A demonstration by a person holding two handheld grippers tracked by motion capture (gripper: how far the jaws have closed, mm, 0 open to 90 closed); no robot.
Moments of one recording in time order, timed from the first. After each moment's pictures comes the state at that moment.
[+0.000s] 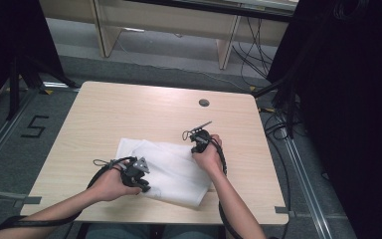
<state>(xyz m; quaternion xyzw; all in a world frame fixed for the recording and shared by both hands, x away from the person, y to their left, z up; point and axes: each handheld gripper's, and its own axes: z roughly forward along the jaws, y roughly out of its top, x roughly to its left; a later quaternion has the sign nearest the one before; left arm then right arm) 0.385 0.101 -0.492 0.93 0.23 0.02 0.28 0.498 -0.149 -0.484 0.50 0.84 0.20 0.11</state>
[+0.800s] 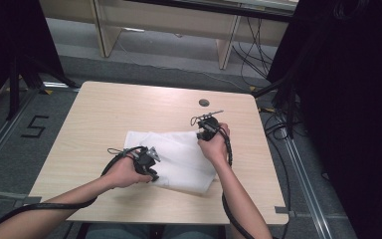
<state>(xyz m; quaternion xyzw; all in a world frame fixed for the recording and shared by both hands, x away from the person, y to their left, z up) 0.423 0.072 -0.490 0.93 0.25 0.03 0.27 0.513 -0.166 -0.443 0.50 0.81 0.26 0.17</state>
